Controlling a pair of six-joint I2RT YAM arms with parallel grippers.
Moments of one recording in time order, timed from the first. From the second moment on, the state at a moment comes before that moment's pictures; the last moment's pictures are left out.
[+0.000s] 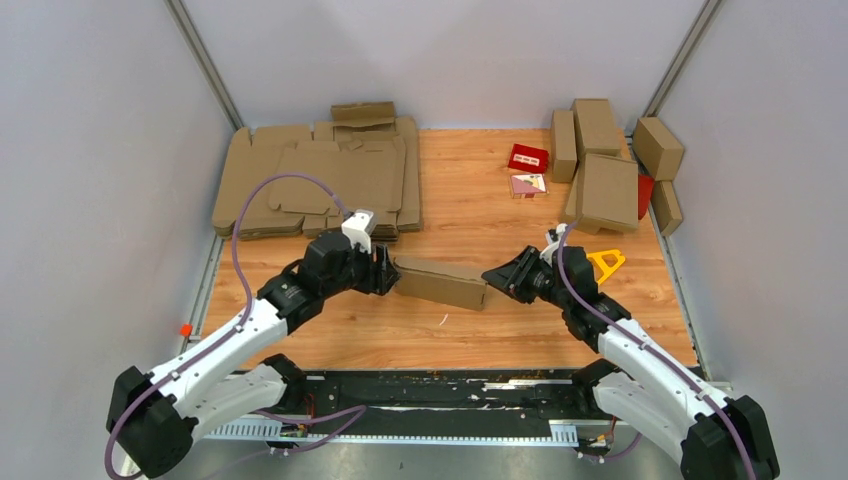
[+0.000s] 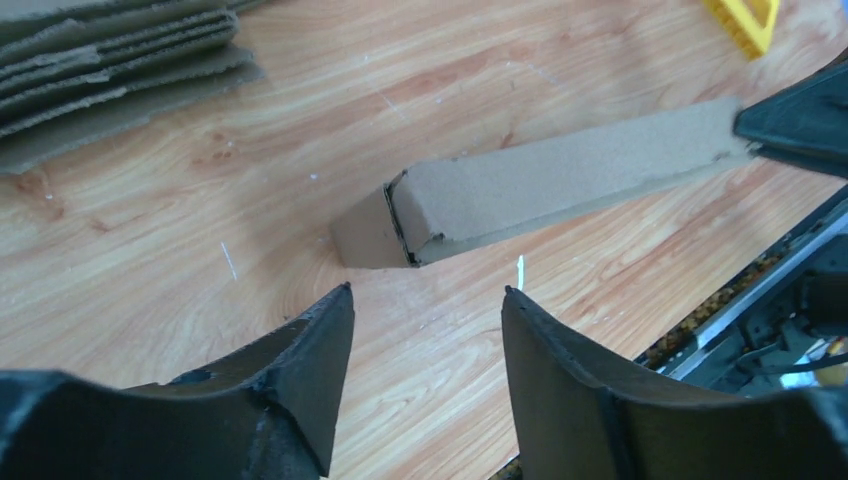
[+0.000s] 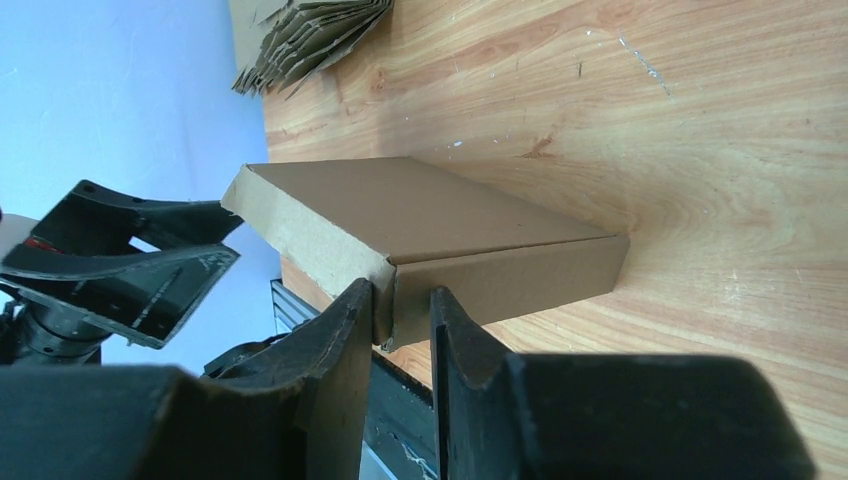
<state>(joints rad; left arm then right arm) -0.66 0.93 0.63 -0.25 0.06 -0.40 0.46 0.85 0.40 -0.02 -0.28 1.05</state>
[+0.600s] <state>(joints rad) -0.51 1.04 0.69 -0.16 0.21 -0.50 0.46 0.85 0.40 -0.02 -0.29 1.03</state>
